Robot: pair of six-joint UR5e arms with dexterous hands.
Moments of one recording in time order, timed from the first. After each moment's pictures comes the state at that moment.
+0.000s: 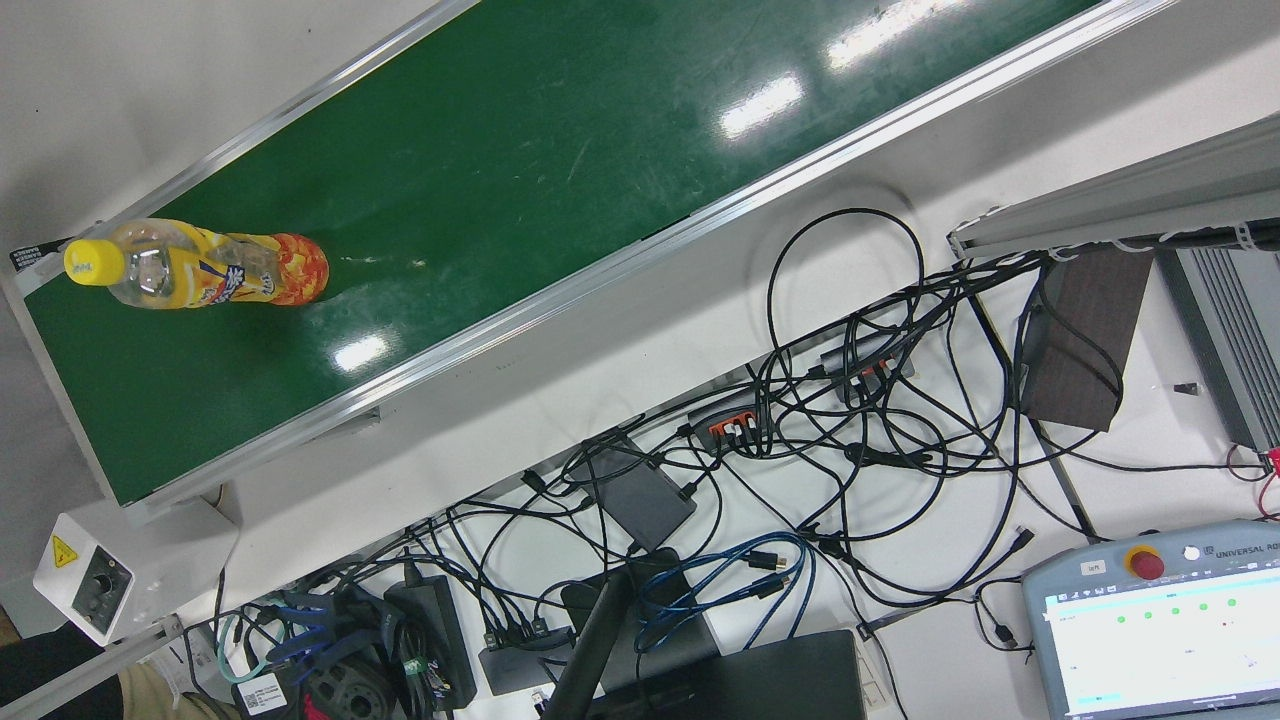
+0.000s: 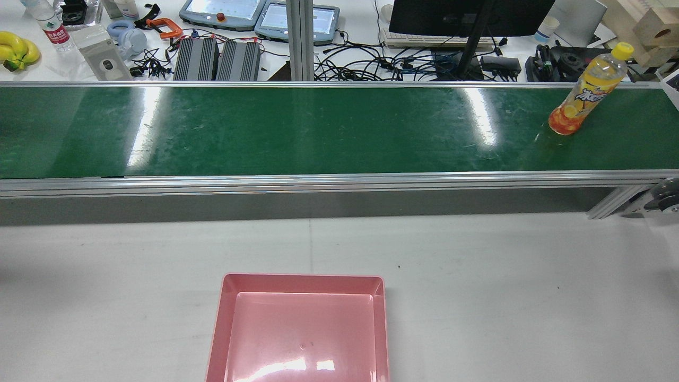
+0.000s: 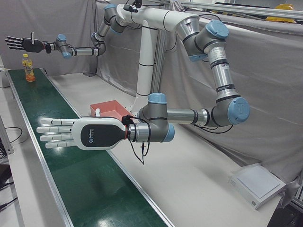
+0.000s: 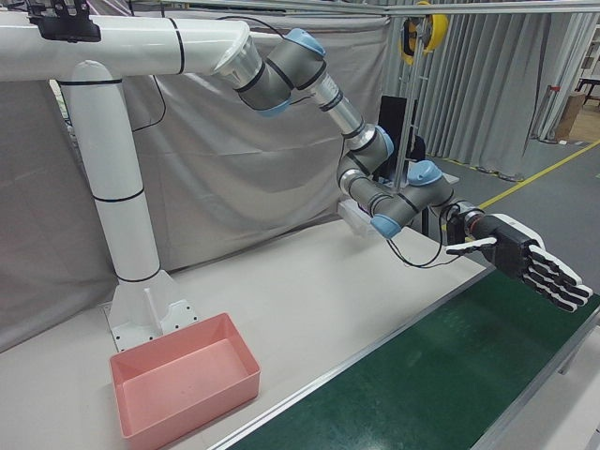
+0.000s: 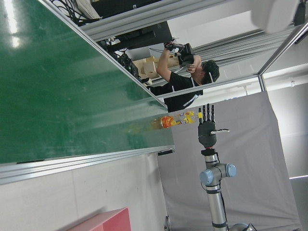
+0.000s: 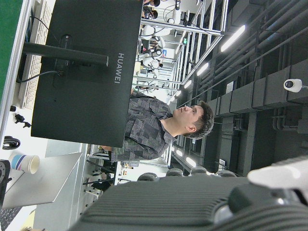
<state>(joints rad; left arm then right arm) -1.35 -1.80 -1.71 0.00 1.59 0.29 1.55 -1.55 1.62 -3.11 -1.57 -0.11</state>
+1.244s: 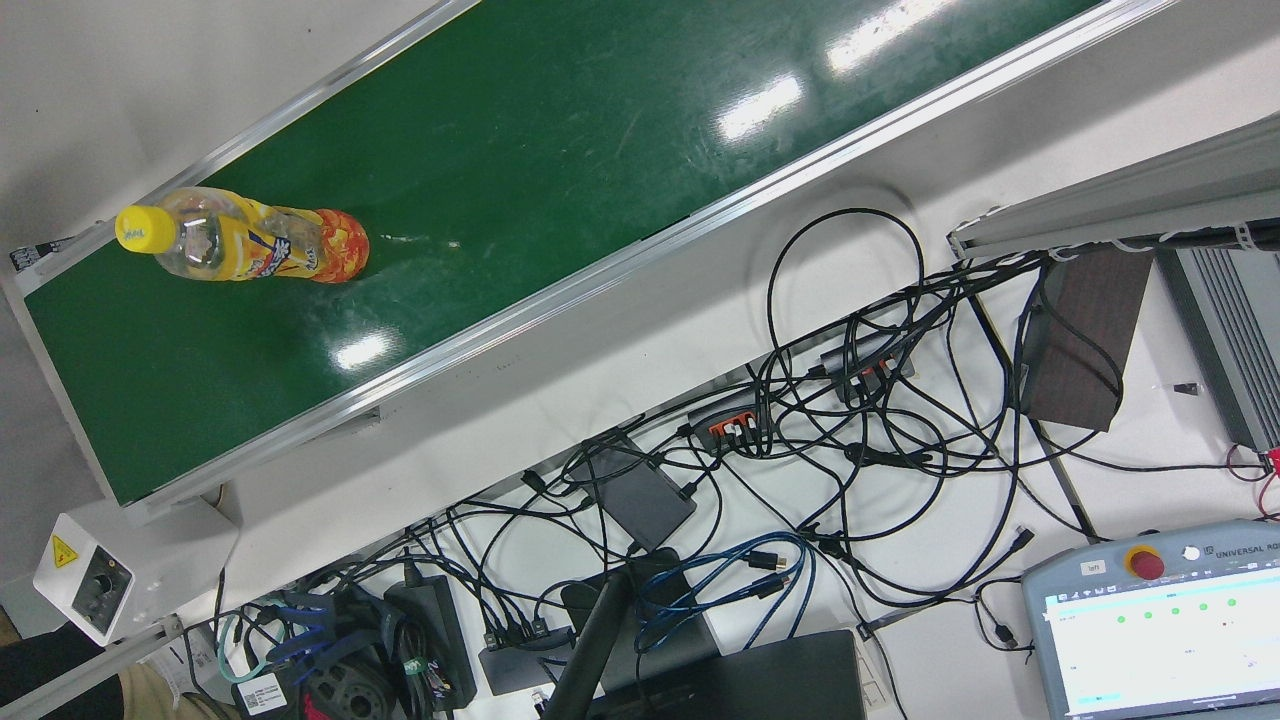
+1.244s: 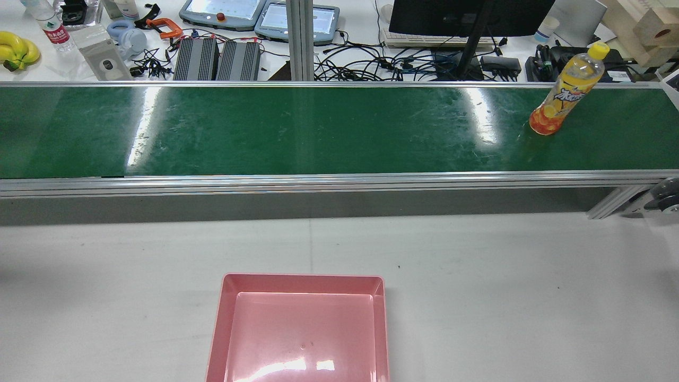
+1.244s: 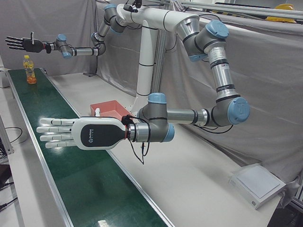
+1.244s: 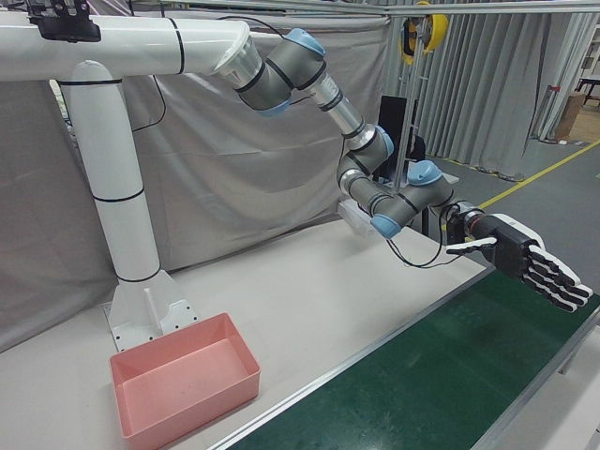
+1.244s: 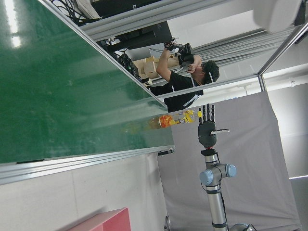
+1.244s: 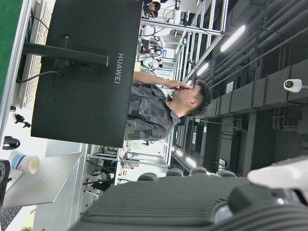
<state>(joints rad) -1.35 -1.80 -1.71 0.00 1.59 0.29 1.55 -1.55 1.63 -3.11 -1.57 -0.11</state>
